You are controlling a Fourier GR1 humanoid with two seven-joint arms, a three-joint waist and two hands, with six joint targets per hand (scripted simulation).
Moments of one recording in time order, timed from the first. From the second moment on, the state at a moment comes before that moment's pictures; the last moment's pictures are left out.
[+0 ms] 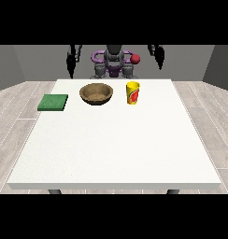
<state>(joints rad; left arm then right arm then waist) -0.01 0.10 0.01 -1.59 0.04 0.01 -0.01 0.04 -0.11 -0.01 -1.54 -0.01 -0.01 -0.01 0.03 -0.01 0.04</state>
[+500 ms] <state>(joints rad) -0.10 0.11 0.05 -1.70 0.11 0.03 0.17 0.02 -0.21 -0.10 -1.65 -0.15 0.09 0.09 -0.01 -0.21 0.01</state>
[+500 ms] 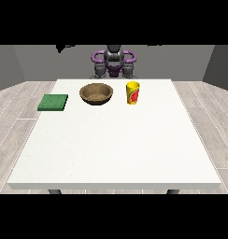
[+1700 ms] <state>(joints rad) -0.21 0.03 0.12 -1.29 0.05 0.05 -0.44 -0.09 -0.22 -0.20 -1.60 -0.21 0.22 -0.11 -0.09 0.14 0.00</state>
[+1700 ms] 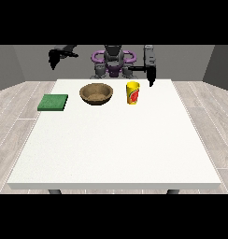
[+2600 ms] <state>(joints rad) -0.47 0.05 0.21 -0.74 0.05 0.12 -0.82 -0.15 -0.23 -0.23 -1.45 -0.19 0.30 -0.30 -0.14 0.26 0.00</state>
